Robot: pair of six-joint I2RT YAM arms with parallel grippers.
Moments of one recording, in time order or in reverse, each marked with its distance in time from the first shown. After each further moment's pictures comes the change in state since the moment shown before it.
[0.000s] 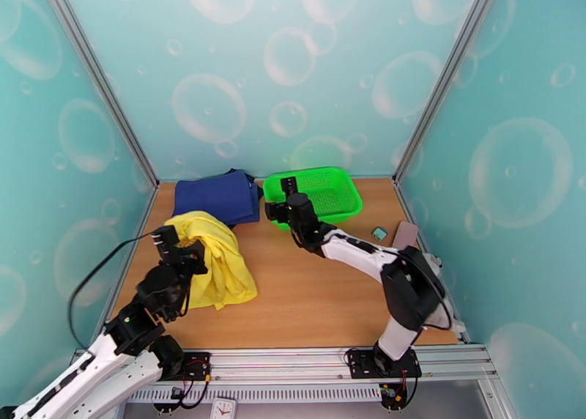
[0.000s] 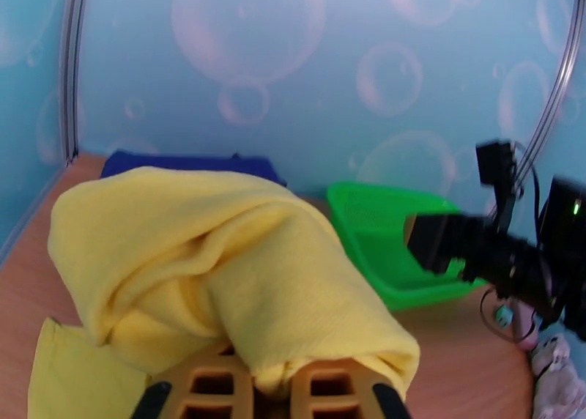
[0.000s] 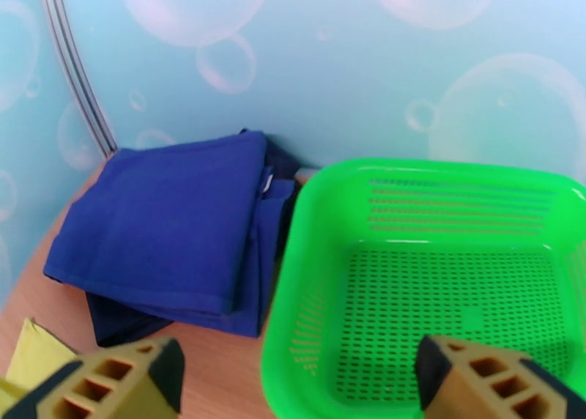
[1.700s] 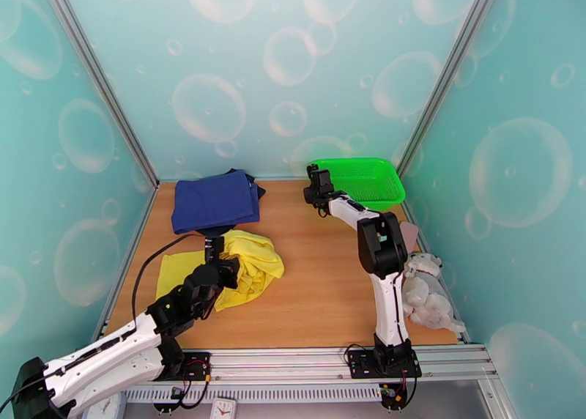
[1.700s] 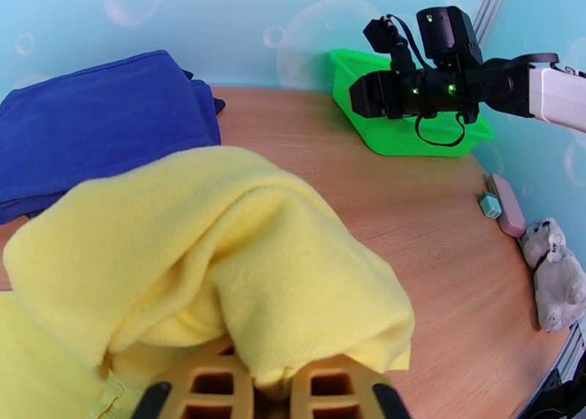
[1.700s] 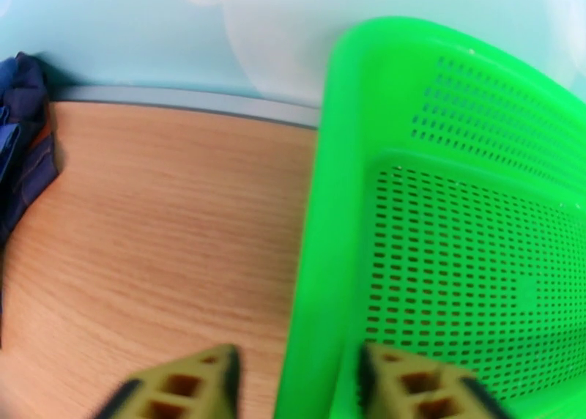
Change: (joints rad) left arm -0.112 0.284 -0.009 0.216 0.189 0.063; right arm -0.397 0.338 0.370 -0.289 -0.155 -0.213
